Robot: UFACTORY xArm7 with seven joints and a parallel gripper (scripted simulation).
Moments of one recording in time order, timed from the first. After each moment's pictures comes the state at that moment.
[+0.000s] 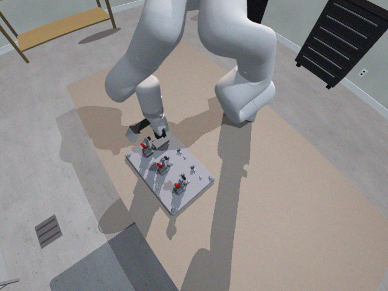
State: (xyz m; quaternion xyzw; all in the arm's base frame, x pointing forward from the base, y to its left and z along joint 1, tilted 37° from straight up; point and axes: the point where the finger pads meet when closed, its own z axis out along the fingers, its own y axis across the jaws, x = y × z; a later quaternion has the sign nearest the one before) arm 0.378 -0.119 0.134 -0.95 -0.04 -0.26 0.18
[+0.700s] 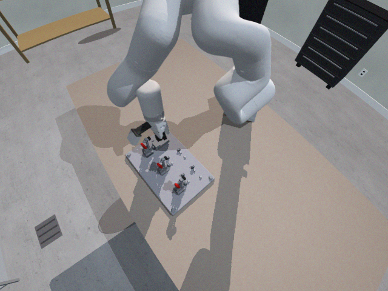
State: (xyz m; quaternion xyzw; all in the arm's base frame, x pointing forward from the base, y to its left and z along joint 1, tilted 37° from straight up) arm 0.387 -0.112 0.119 -0.95 -0.04 -0.26 0.18
